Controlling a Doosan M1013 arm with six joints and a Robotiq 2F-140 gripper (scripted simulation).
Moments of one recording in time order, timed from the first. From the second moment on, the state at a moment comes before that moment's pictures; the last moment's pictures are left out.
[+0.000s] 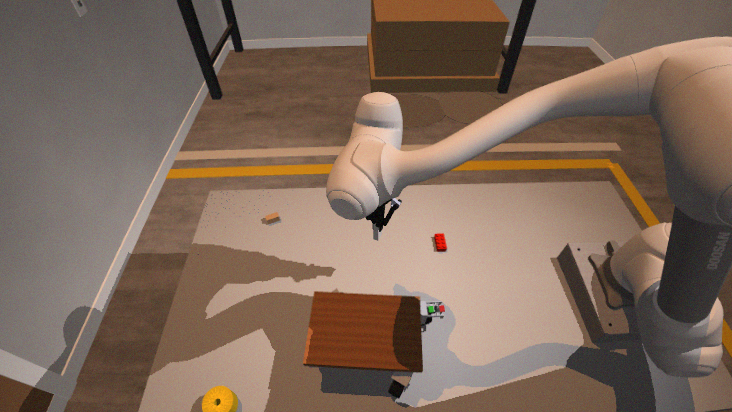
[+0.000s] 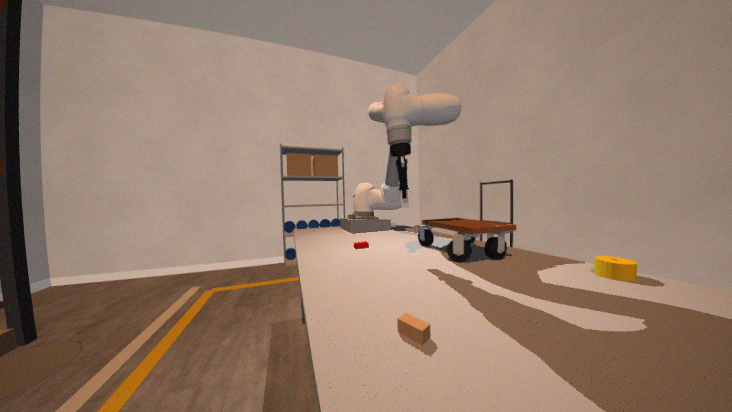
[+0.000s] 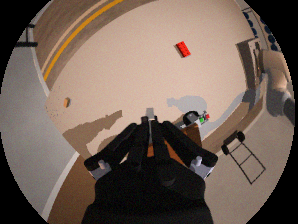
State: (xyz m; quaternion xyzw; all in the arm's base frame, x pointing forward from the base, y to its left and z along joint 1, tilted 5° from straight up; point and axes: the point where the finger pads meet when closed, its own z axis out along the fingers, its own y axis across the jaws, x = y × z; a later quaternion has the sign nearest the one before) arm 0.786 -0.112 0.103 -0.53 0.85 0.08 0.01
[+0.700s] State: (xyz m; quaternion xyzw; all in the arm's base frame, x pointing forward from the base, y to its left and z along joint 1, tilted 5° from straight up) arm 0.607 0.066 0.134 -0.71 0.70 0.04 0.01
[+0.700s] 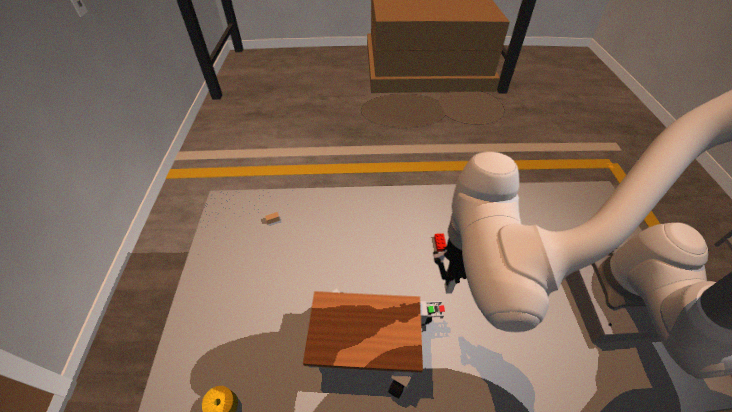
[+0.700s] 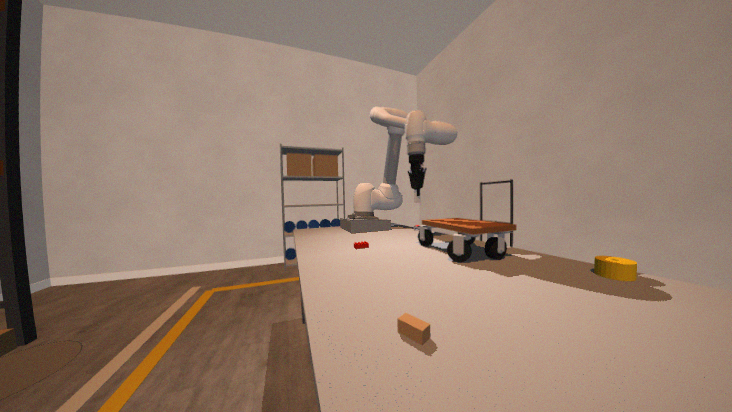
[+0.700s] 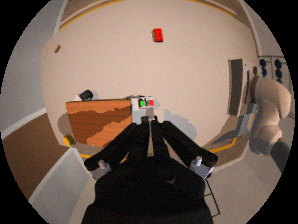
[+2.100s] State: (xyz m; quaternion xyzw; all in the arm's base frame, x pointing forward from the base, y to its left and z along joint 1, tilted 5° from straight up) arm 0.603 0.071 0.108 -0.09 0.99 0.06 -0.01
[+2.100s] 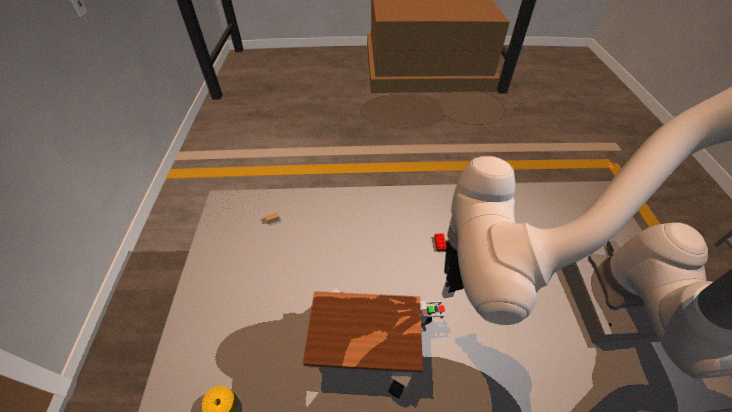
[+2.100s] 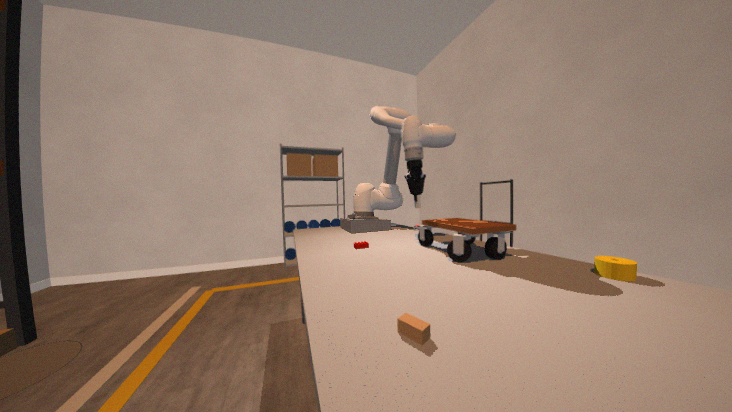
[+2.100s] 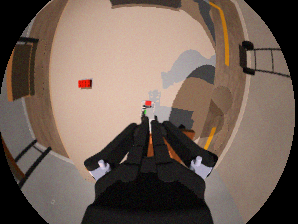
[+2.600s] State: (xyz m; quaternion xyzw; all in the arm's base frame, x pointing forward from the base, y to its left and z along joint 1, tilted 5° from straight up) arm 0.602 0.072 0.097 0.26 0.96 0.07 -0.03
